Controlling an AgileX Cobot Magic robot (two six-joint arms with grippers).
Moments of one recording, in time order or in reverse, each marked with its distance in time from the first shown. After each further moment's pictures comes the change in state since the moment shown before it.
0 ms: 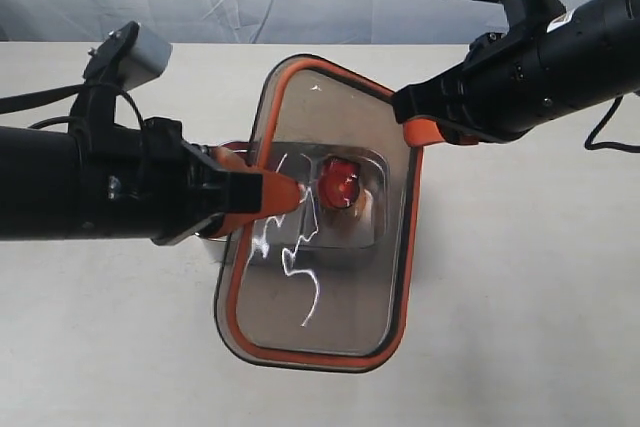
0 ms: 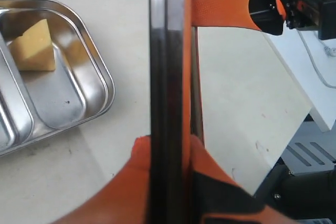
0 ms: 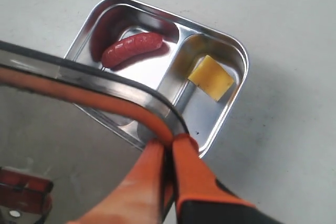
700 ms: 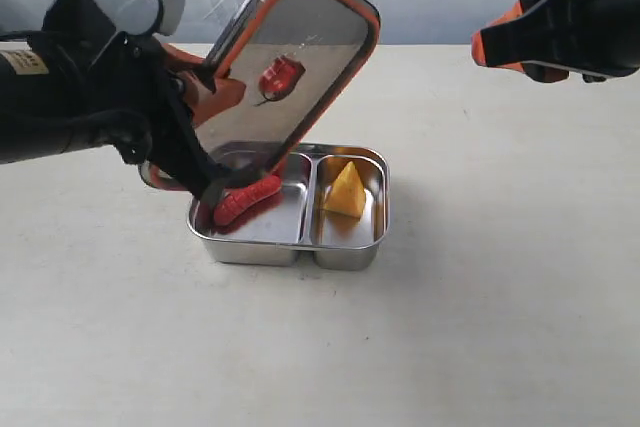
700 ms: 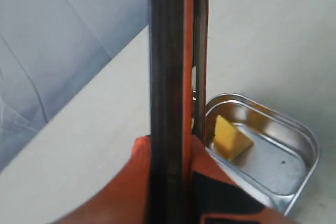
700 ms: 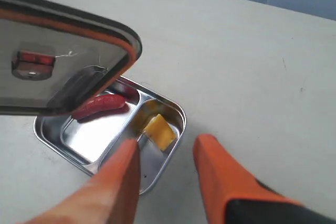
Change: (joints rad) left arm 0.000 0.001 -0.091 0.866 -0.363 0.020; right arm -0.025 -0.296 0.000 -0.255 -0.040 0.098
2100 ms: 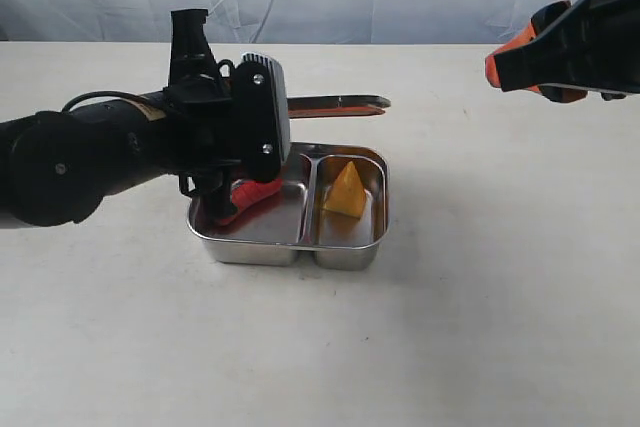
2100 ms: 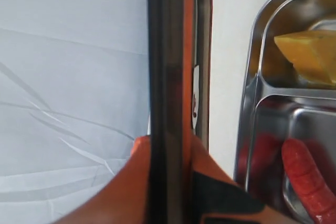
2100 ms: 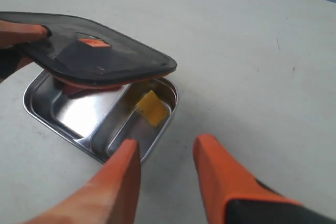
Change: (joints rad) left arm -0.070 0.312 -0.002 -0.051 -0.371 0.789; right arm 0.000 -0.014 0.000 -0.062 0.074 0.023
